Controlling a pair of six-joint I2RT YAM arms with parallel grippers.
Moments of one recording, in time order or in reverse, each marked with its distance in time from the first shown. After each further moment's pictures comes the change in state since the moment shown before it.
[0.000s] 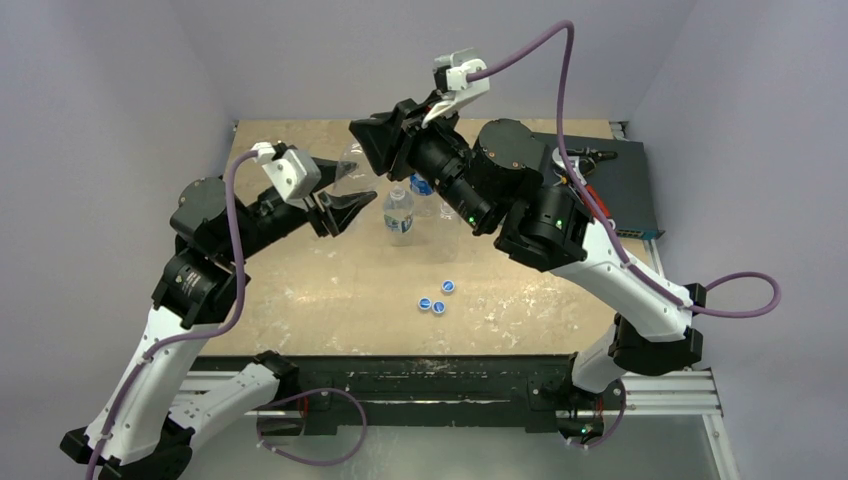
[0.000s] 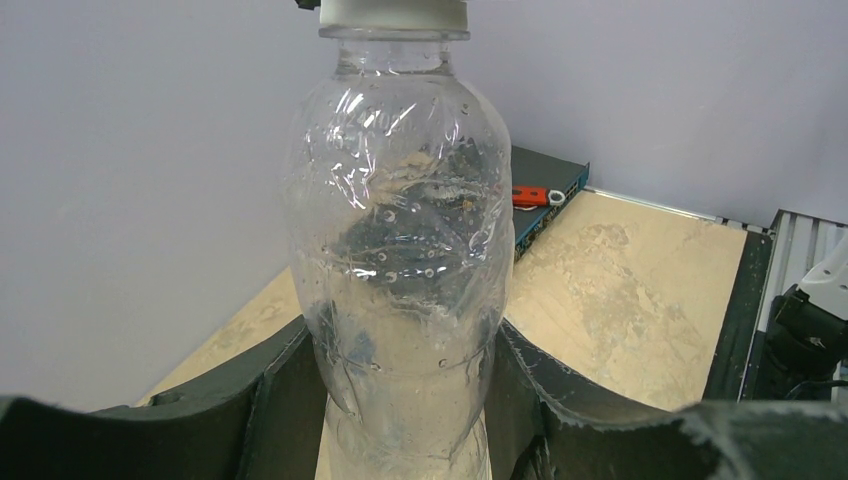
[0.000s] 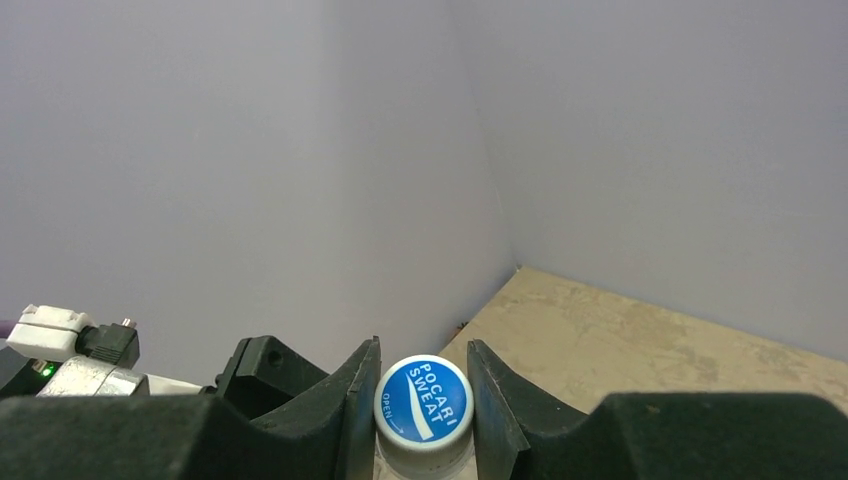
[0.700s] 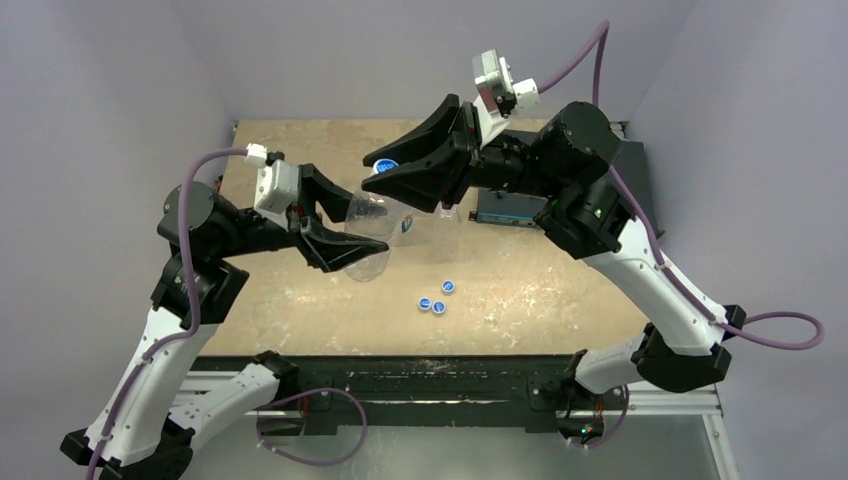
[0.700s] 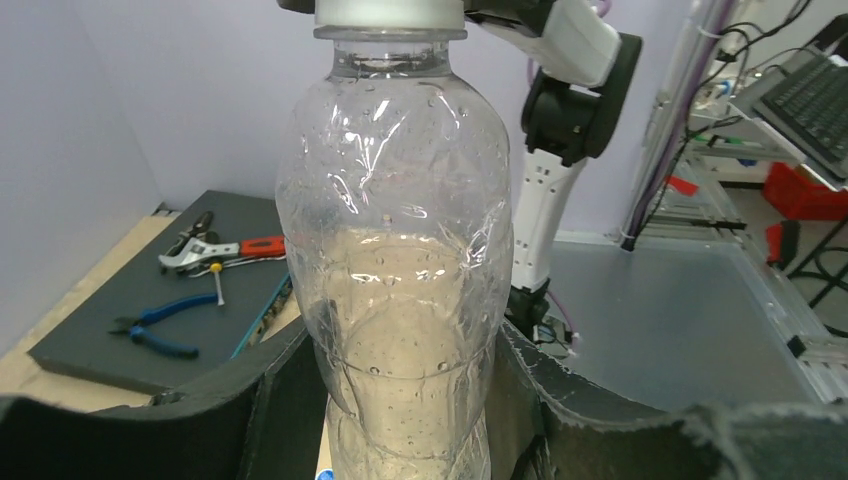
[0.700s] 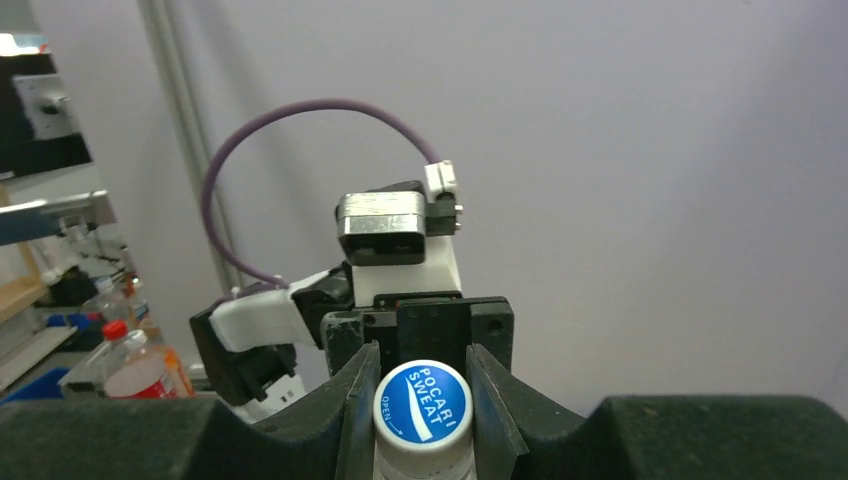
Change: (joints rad) left arm 0.007 0.000 -0.003 0.138 0.472 -0.343; right arm -0.238 -0.163 -0.208 0.213 -1.015 0.056
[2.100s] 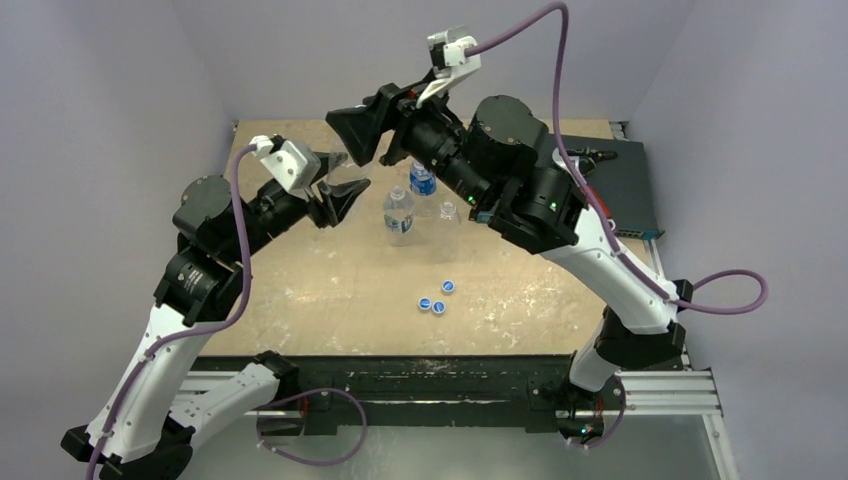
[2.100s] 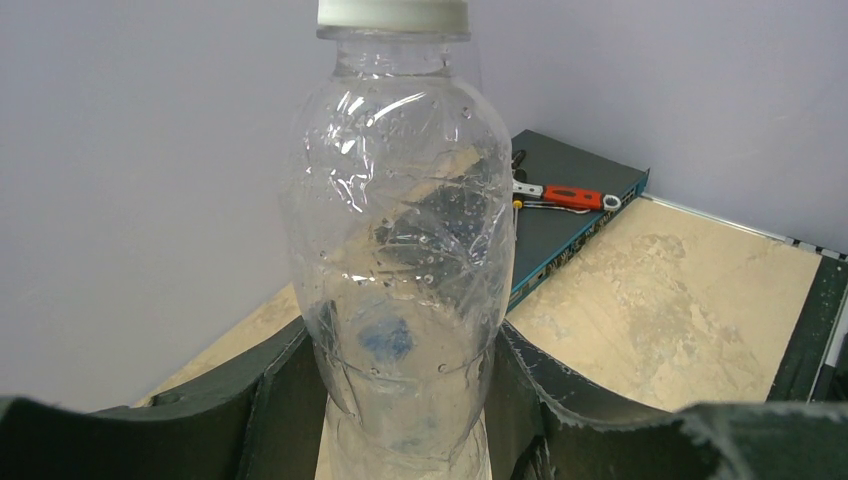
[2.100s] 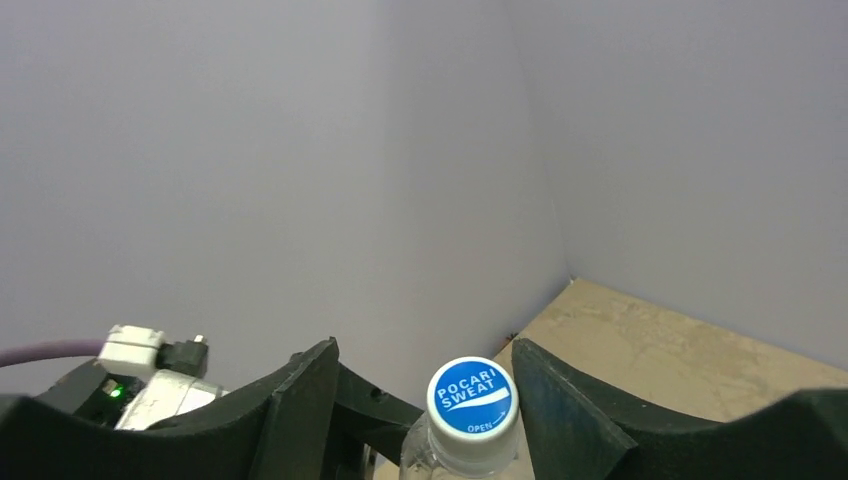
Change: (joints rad) left arm -0.007 0.007 0.001 -0.131 -0.597 0.349; right arm 0.158 0.228 0.339 -0.237 0.822 0.015
